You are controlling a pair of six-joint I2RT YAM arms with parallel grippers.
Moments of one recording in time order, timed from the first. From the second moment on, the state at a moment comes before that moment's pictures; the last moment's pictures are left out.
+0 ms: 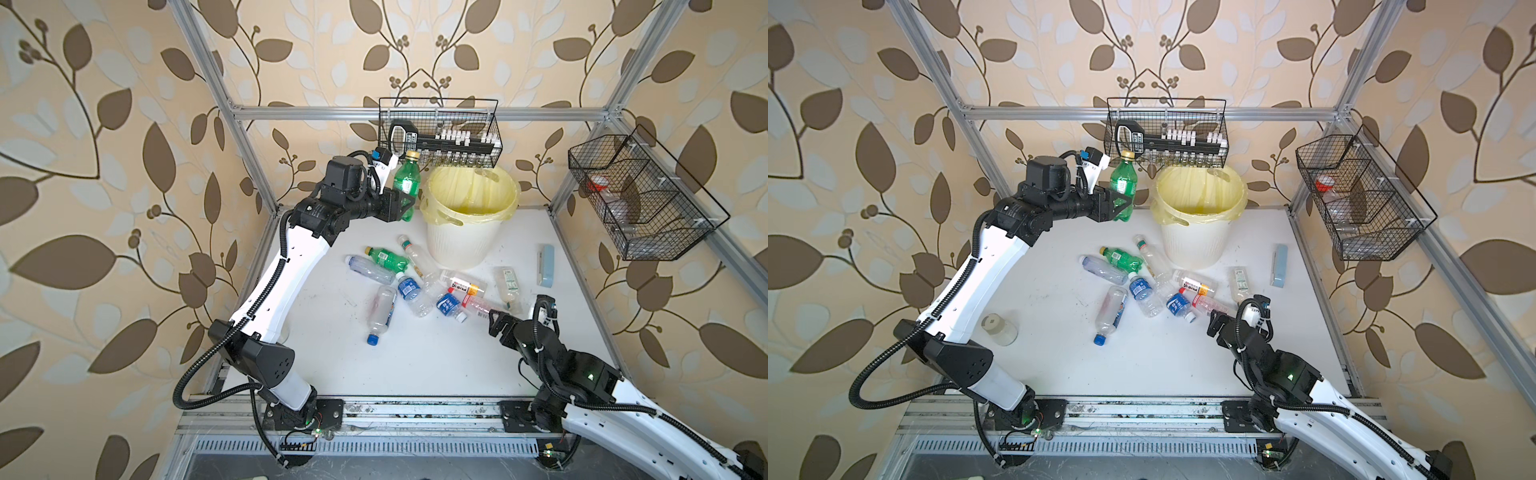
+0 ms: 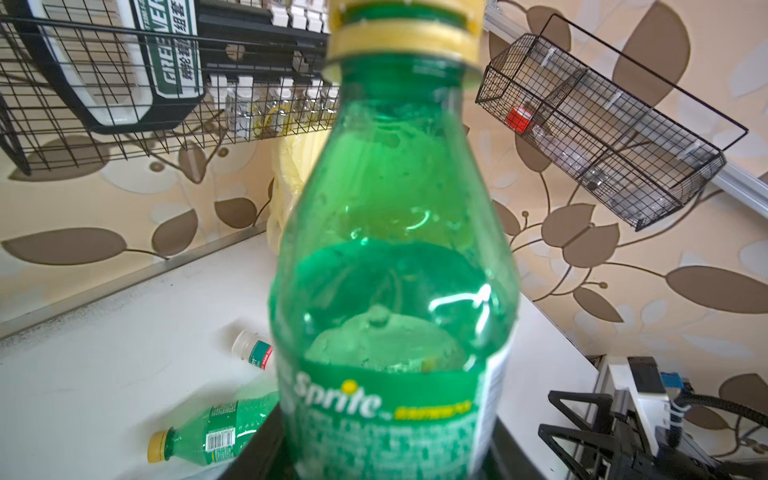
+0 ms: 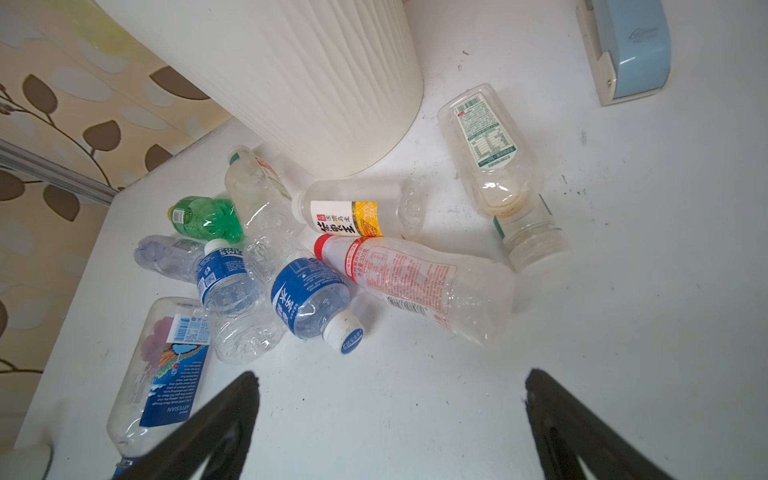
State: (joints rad) left arm -0.41 1.59 1.89 -0.67 0.43 -0.16; right arm 0.81 0.50 0.51 -0.75 0.63 0.98
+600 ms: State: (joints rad) left arm -0.48 2.12 2.49 -0.56 0.47 -0.25; right arm 0.81 0.62 0.55 -0.75 0.67 1.04
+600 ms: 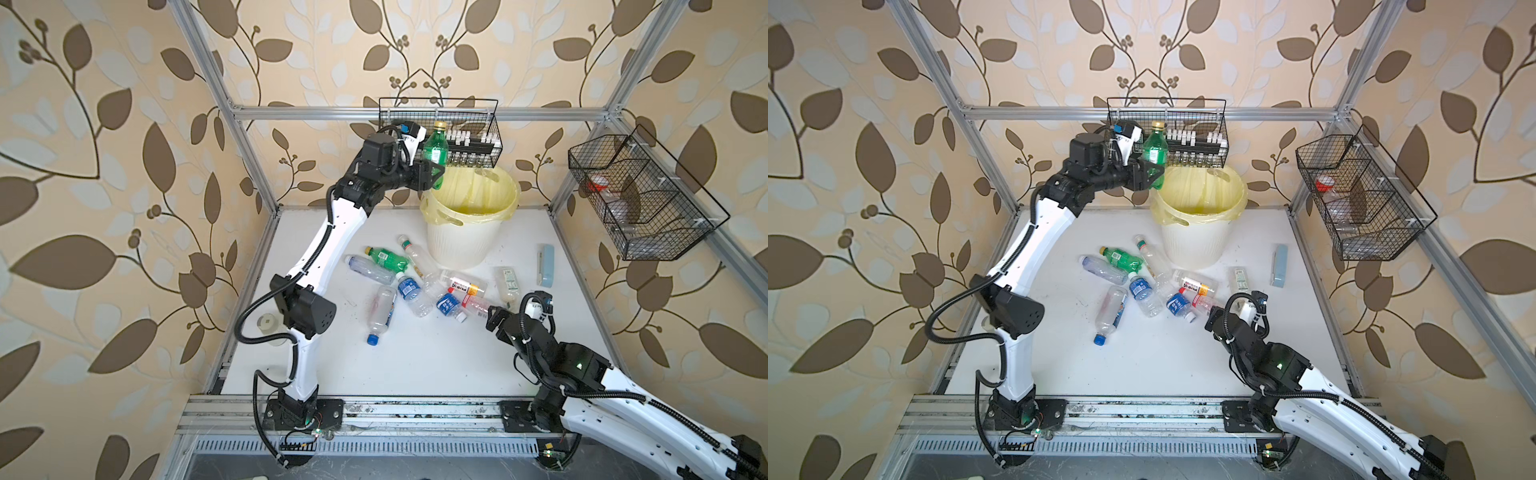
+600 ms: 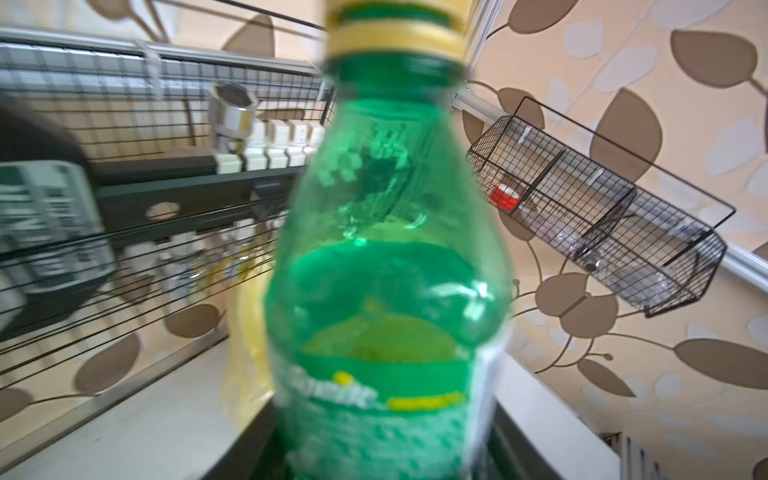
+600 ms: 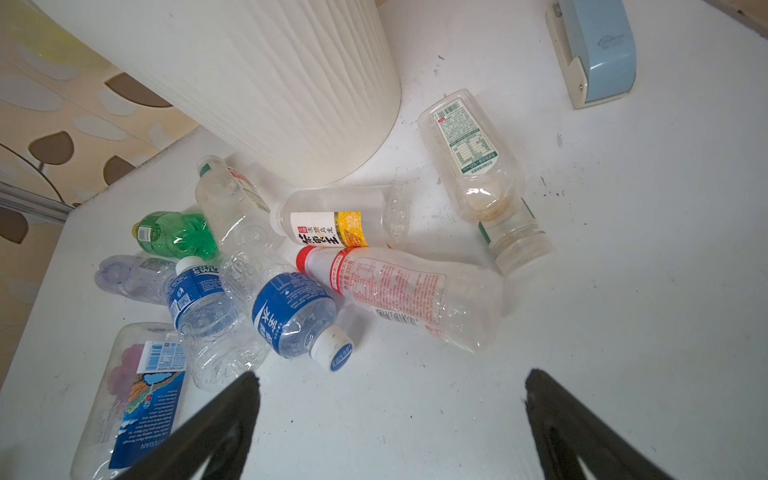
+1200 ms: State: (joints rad) left arm -0.52 1.96 2.48 -0.57 0.37 -0.32; right arm 0.85 0.63 0.60 -0.77 0.69 1.06
